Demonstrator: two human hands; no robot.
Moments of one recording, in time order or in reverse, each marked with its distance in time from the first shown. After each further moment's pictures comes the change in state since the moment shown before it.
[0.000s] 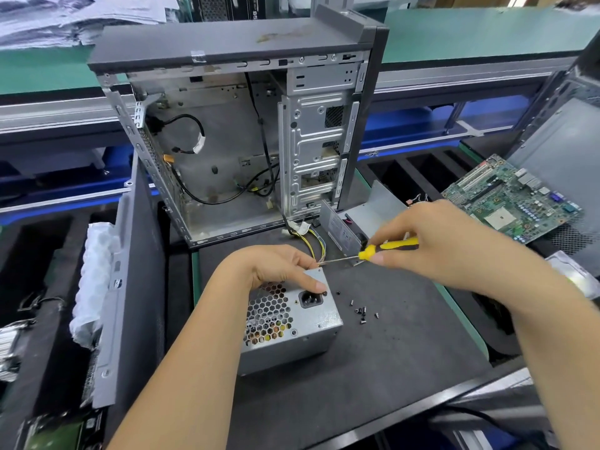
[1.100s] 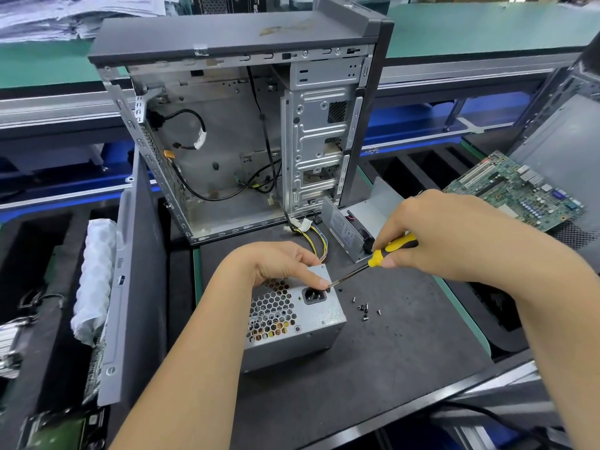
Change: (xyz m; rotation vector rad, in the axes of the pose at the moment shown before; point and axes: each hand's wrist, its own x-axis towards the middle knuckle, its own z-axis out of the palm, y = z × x) left_hand 0.002 -0.002 -0.001 -0.017 -0.003 -0.015; right_hand 0.004 -0.016 -0.011 -0.402 -0.069 -0.068
